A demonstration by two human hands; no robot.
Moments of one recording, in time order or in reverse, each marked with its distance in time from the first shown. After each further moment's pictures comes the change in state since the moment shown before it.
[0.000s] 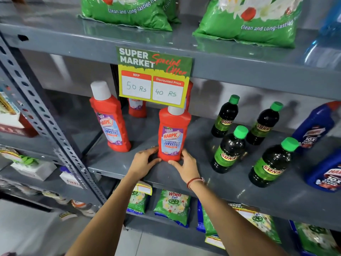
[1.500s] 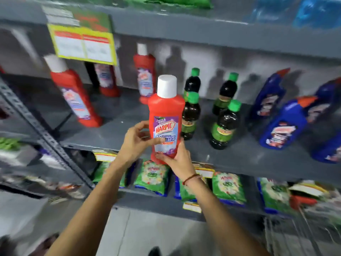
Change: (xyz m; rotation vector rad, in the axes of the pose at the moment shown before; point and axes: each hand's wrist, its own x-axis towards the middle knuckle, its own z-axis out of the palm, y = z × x) left_hand -0.072 0.168 0.018 -0.715 0.096 -0.027; right_hand -0.126 -0.010 -0.098 0.210 0.020 0.092
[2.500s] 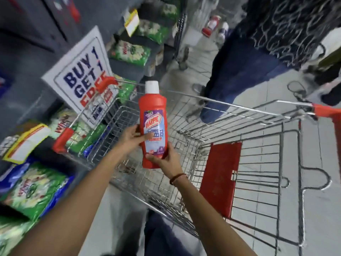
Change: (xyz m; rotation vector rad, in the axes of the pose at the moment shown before) left_hand -0.190 -0.075 0.638 0.144 -1.366 -0.412; right_hand -0.365 0.271 -0.359 0.481 1.186 0.696
